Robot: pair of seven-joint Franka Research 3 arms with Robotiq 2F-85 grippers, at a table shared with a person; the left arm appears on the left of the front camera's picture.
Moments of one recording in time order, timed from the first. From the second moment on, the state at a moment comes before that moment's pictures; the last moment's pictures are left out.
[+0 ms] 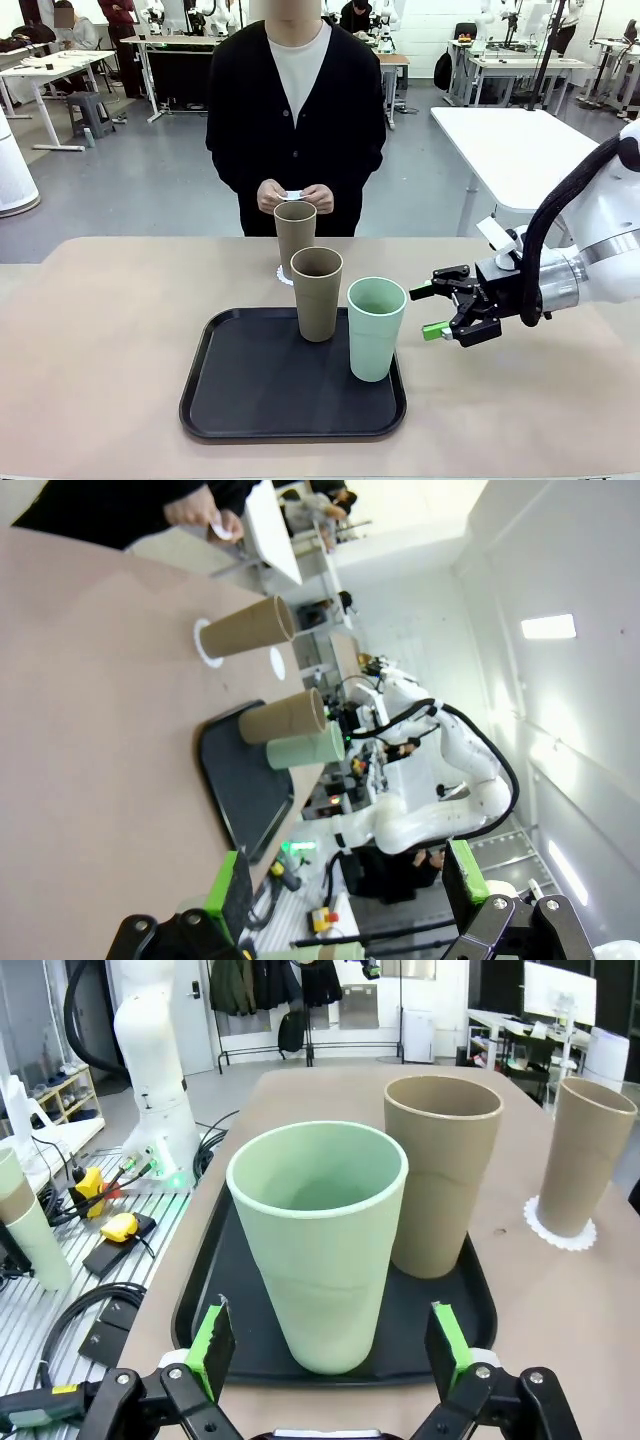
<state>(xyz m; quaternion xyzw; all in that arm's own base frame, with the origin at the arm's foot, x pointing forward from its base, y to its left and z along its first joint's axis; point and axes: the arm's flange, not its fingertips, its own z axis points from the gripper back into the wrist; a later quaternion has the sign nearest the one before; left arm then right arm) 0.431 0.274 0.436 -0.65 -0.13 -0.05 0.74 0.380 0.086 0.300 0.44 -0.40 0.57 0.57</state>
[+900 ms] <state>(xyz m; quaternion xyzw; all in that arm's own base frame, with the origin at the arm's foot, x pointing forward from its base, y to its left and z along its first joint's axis) 0.431 0.274 0.436 -0.65 -0.13 -0.05 0.74 0.378 0.096 0.281 0.44 -0.39 0.57 0.57</state>
